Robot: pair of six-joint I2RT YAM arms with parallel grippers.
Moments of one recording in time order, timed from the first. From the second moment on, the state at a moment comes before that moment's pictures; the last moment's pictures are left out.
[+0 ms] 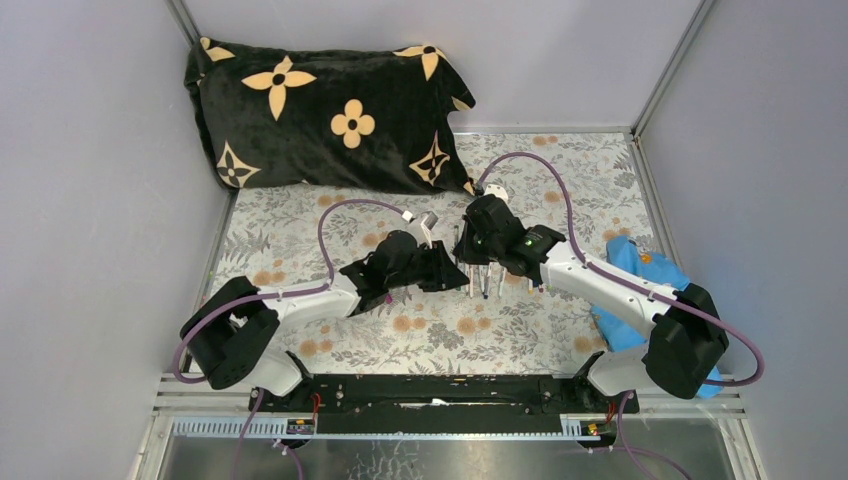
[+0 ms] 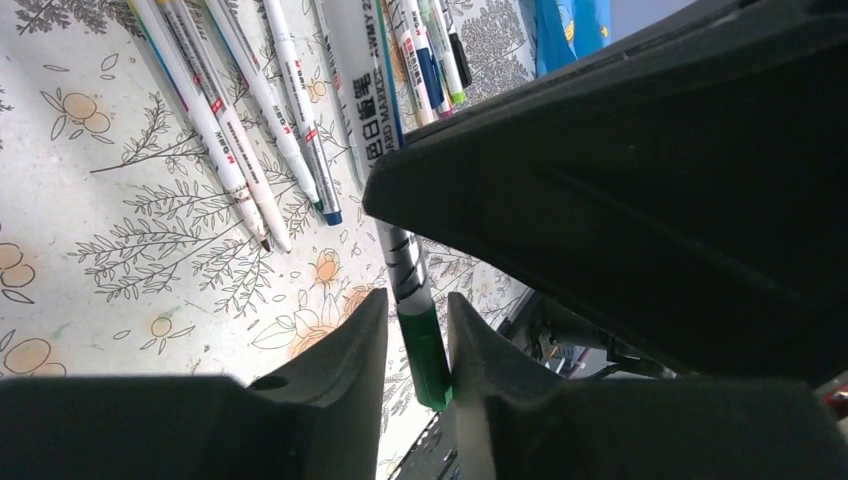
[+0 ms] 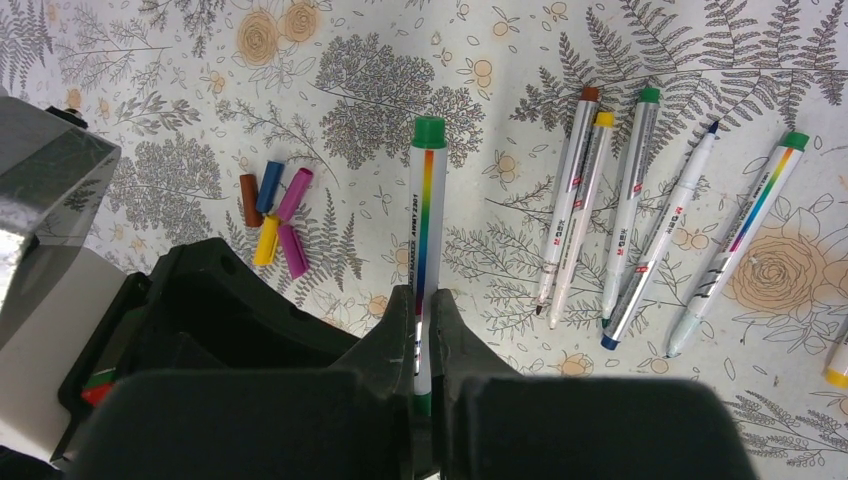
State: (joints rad) left arm -0.82 1.46 0.68 0.35 0.26 -0.89; right arm 0.78 1.40 1.04 -0.43 0.15 0.71
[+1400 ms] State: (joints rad) left arm -0.90 1.41 0.60 0.38 0.12 -0.99; right arm 0.80 1.42 1.02 -0.38 0.17 0.70
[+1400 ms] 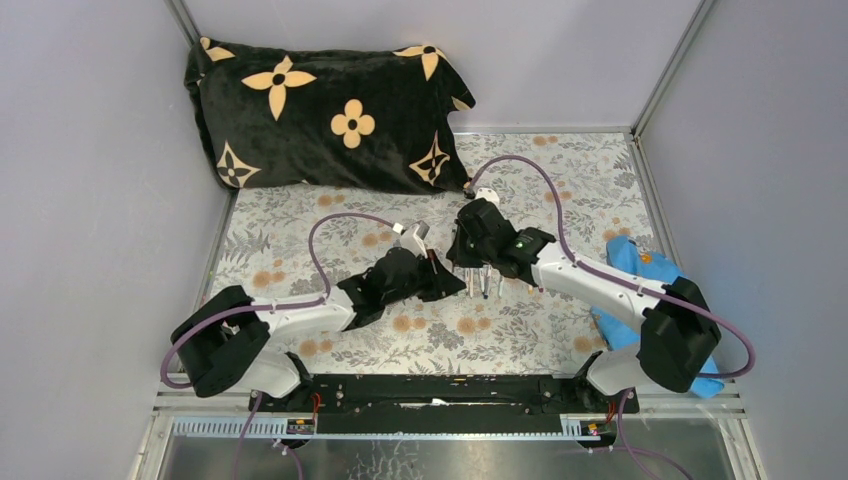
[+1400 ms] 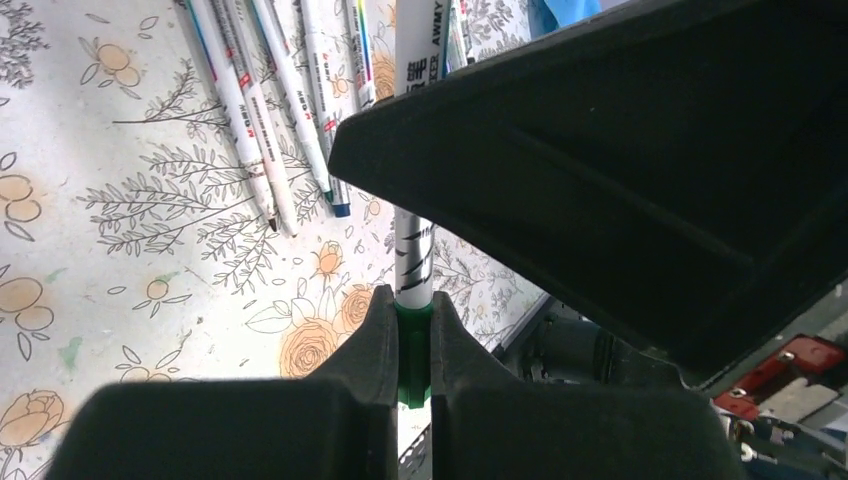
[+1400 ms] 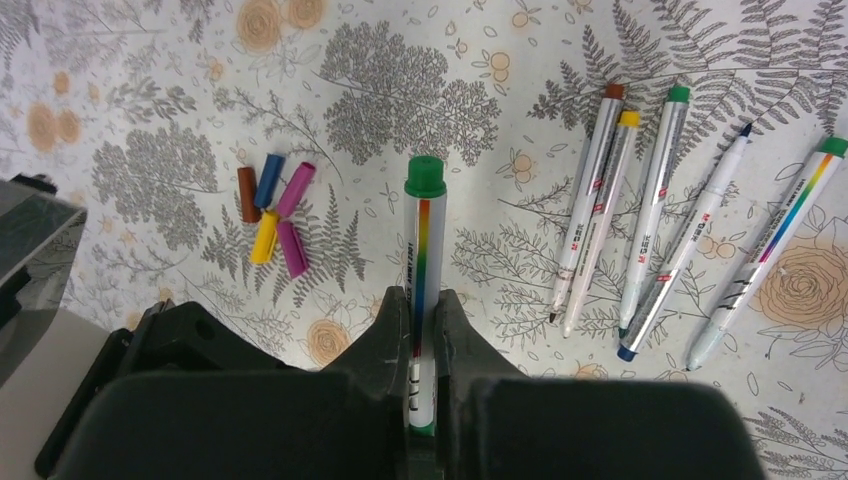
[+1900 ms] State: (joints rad) left arm -1.07 1.41 0.52 0.28 -0.06 -1.08; right arm 0.65 1.49 1.23 -0.33 0.26 0.64
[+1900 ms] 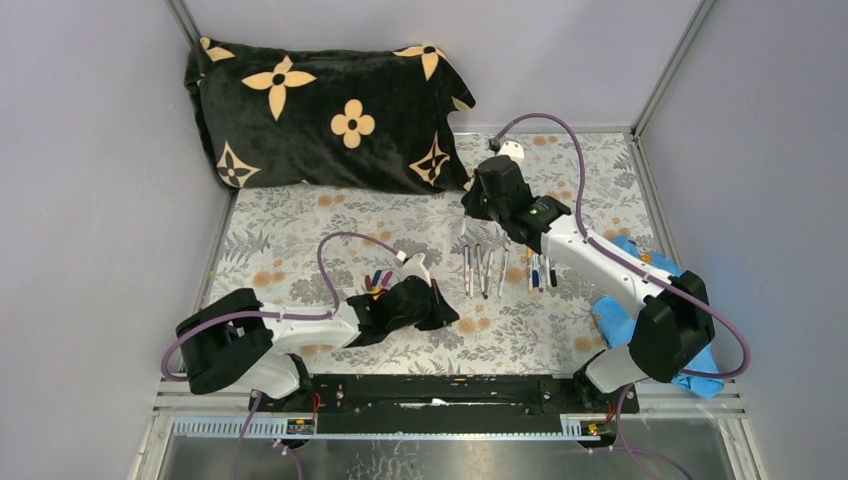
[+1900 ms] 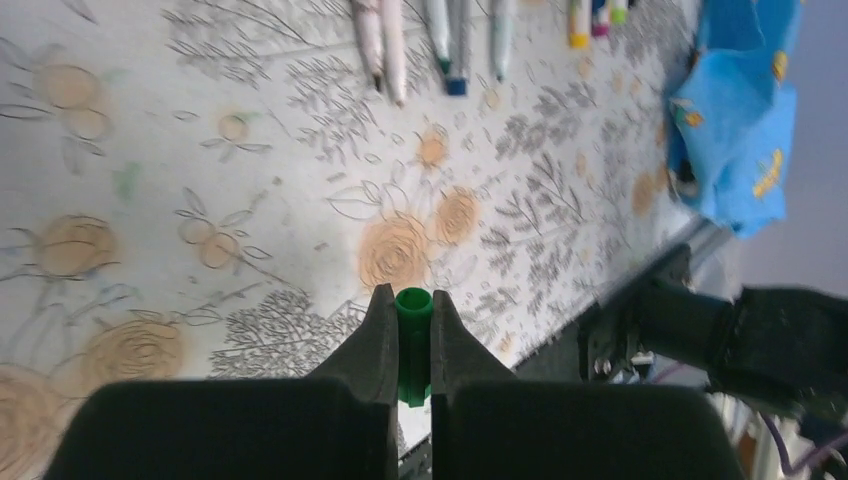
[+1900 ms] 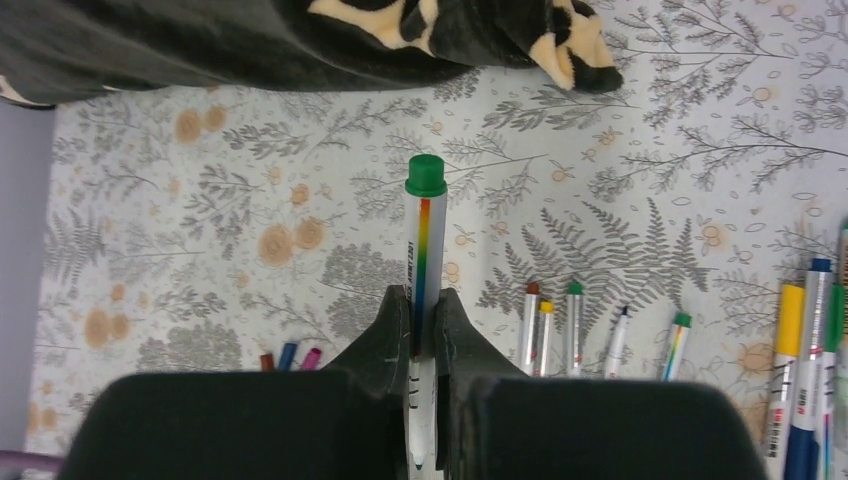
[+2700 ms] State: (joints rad) left arm -0.75 1.56 0.80 -0.31 -0.37 -1.07; right arm 0.63 1.50 0.94 -0.38 0.28 0.56
